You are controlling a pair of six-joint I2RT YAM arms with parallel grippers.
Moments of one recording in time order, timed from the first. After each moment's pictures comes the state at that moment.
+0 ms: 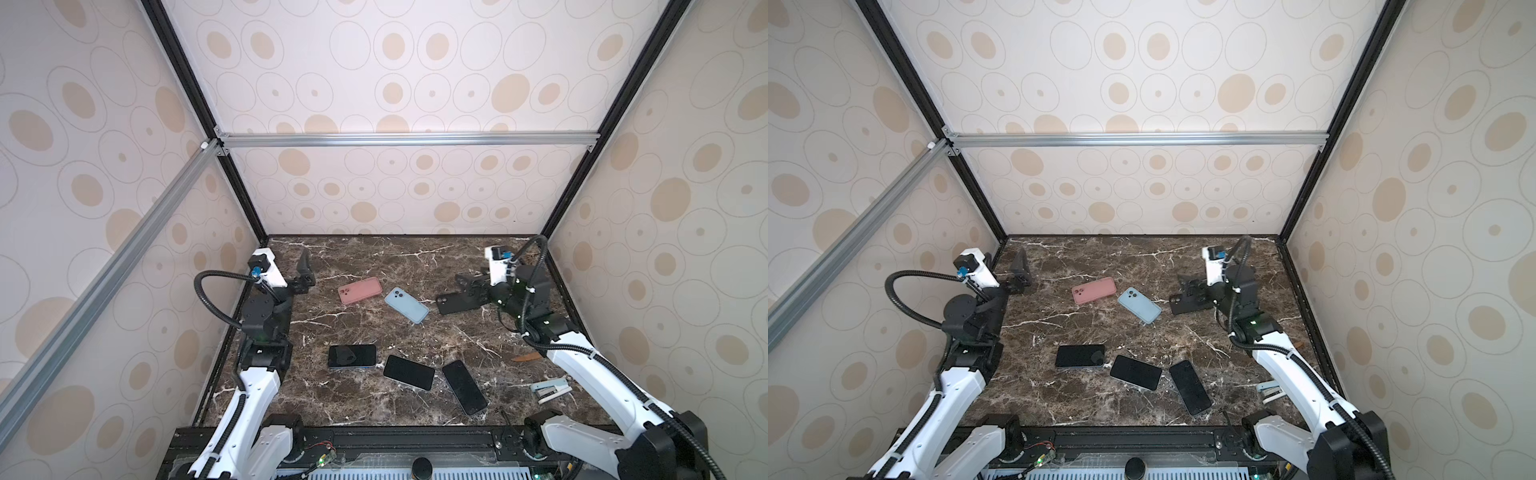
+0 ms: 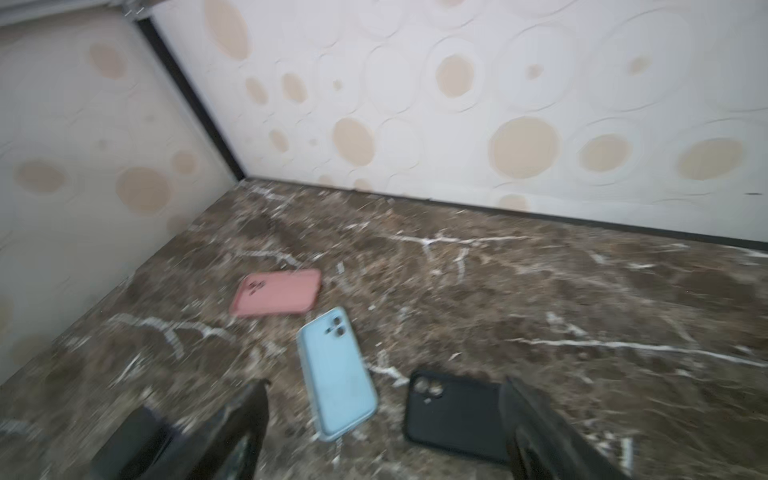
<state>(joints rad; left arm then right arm) -0.05 0.87 0.65 0.42 0.02 -0.16 0.39 1.10 0.85 -0.08 -0.20 0.13</state>
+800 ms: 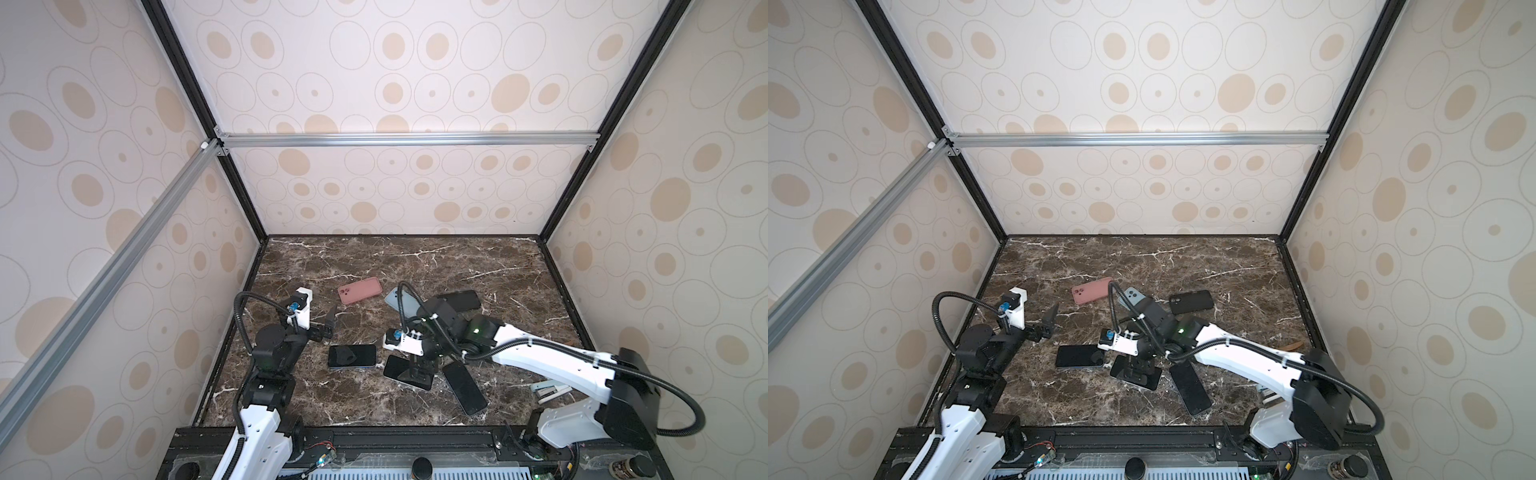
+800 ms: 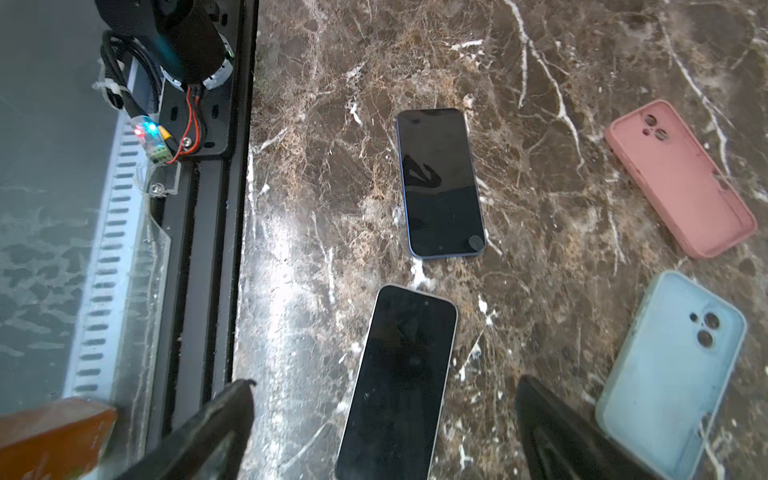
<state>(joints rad) -0.11 0.61 0.36 0.14 0.11 0.09 0.97 1.47 1.10 -0.56 -0.31 -0.48</state>
